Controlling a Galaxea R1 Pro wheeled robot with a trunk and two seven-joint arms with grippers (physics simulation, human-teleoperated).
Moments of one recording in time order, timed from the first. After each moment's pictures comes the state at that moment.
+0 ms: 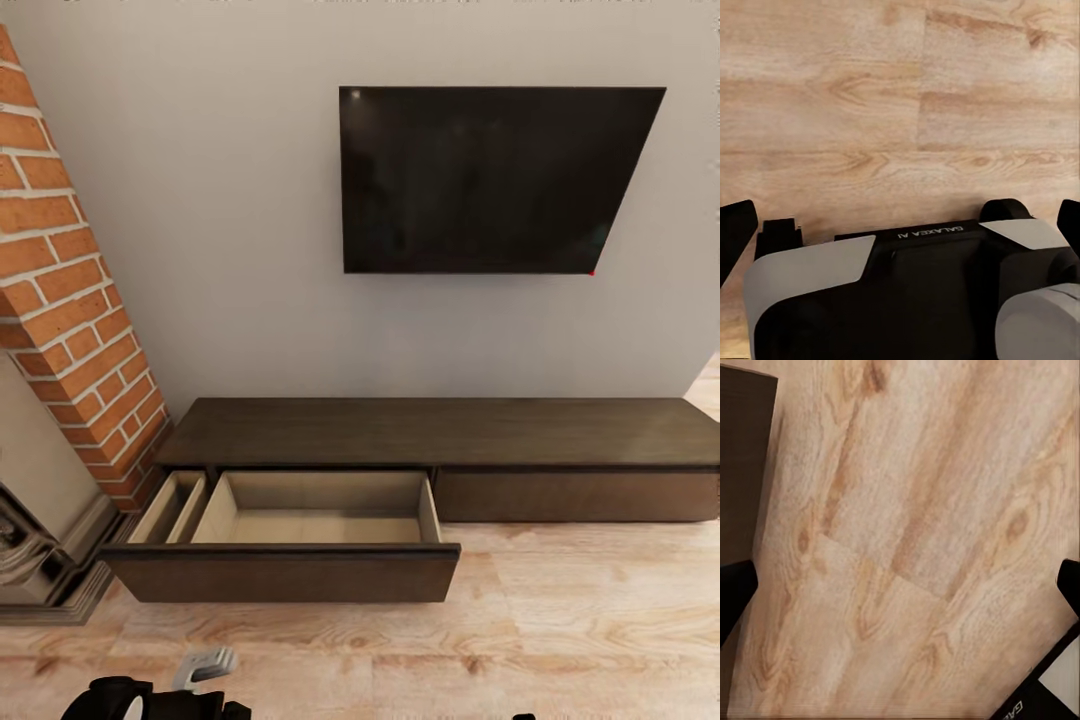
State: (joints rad) left arm -0.04 0.11 0.07 -1.32 0.14 1.04 -0.36; right arm -0.28 -0.13 -0.07 -0.32 -1.18 0.22 0.02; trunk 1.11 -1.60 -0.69
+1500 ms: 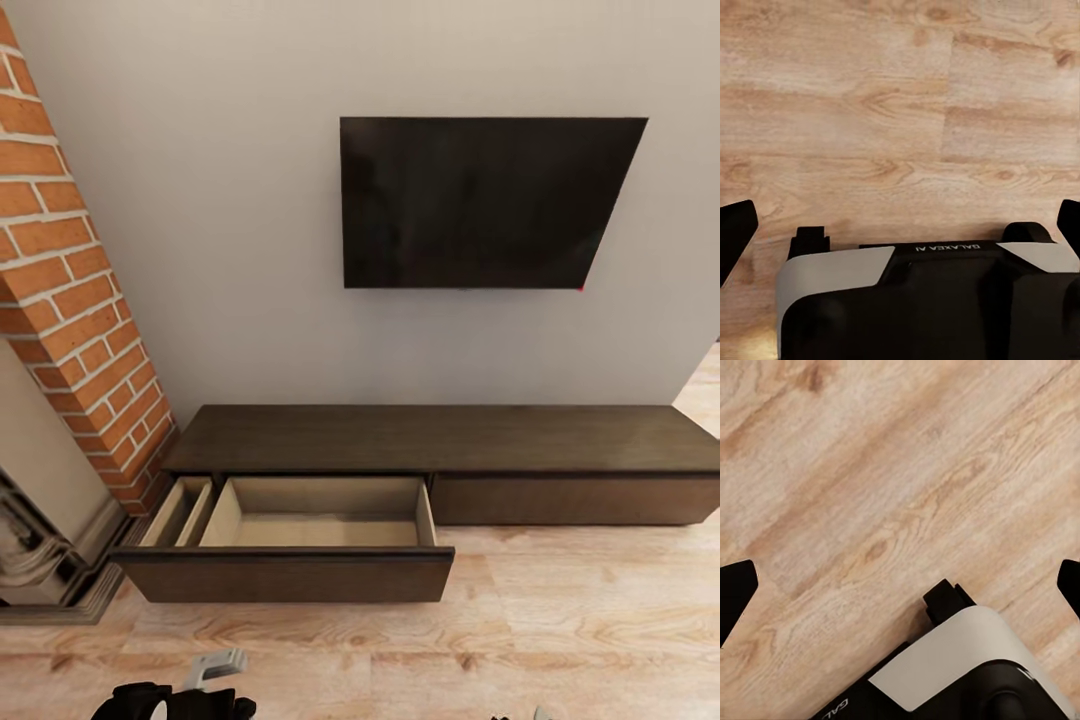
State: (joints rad) left arm -0.04 0.03 0.07 -1.30 0.13 0.94 -0.18; right arm -0.28 0.00 0.06 -0.50 -0.71 0.17 -0.46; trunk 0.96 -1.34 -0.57
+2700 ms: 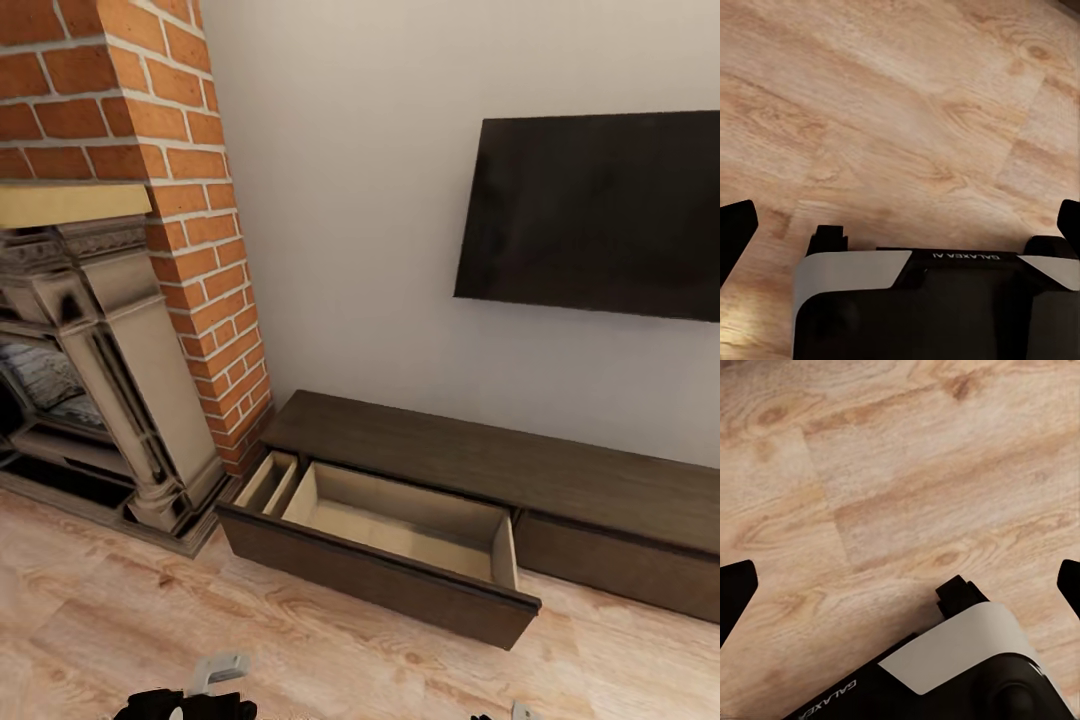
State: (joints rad) left arm -0.04 -0.01 0.06 -1.26 0.13 0.88 -0.04; right arm -0.28 0.03 0.15 -0.51 -0.71 0.17 -0.46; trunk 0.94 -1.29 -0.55
